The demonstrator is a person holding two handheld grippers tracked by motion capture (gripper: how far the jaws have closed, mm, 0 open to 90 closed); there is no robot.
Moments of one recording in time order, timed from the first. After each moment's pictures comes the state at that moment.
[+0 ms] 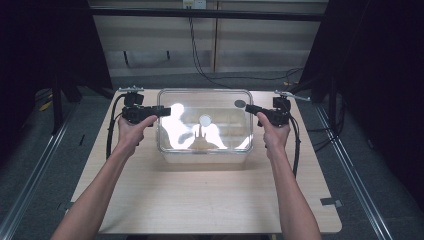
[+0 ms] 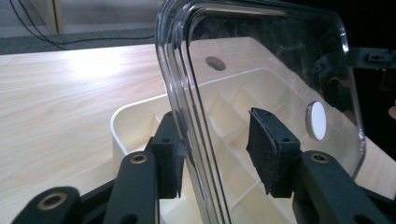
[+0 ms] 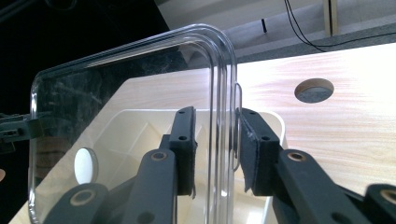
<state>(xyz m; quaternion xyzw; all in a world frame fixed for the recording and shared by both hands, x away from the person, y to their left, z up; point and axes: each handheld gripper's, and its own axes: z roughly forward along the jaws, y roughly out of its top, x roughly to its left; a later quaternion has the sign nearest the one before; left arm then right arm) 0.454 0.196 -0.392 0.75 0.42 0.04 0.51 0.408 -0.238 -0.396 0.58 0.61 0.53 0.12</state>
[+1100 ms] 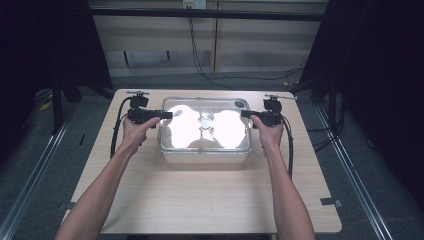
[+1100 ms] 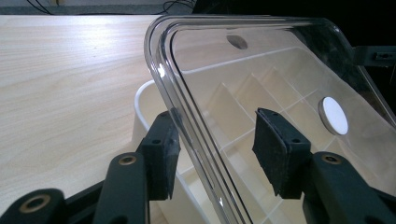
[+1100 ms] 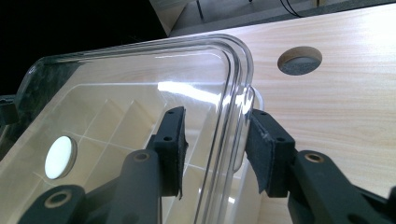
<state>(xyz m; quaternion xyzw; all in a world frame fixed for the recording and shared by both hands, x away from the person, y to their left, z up) 0.481 0.195 -0.427 0.76 0.44 0.02 0.48 0.436 -0.233 -0.429 0.60 0.64 0.47 0.11</state>
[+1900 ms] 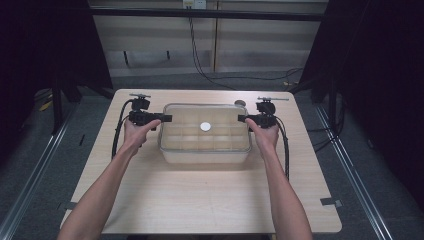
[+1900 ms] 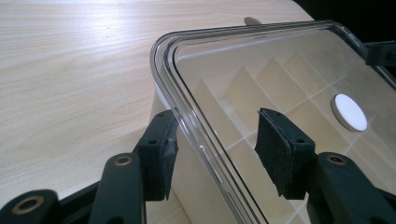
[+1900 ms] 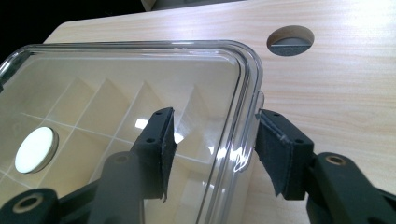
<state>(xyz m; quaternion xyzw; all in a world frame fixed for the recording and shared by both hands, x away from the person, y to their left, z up) 0.487 0.195 -0.442 0.77 0.45 0.02 0.45 0.442 -0.221 -0.442 0.60 0.67 0.42 0.12</state>
